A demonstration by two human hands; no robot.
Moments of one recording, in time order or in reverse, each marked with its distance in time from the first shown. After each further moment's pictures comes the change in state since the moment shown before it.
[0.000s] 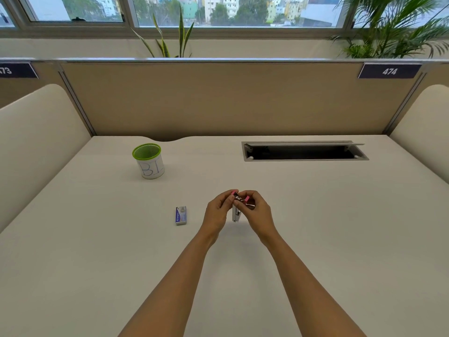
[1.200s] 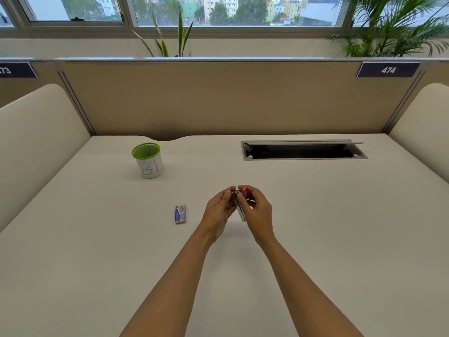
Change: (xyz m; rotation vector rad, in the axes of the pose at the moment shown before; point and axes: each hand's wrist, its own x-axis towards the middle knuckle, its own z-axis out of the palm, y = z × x) left_hand -0.003 0.008 0.003 -0.373 -0.069 -0.115; right_hand -0.010 -0.006 0.006 -0.025 0.117 -0.185
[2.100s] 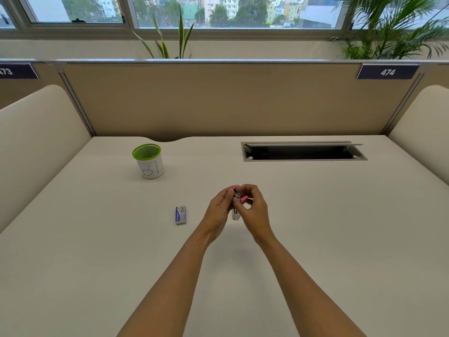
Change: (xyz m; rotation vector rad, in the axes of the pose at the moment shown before) left_hand -0.001 0.005 0.002 0.165 -0.086 0.079; right_hand 0.003 -0.005 0.005 0.009 -0.053 -0.004
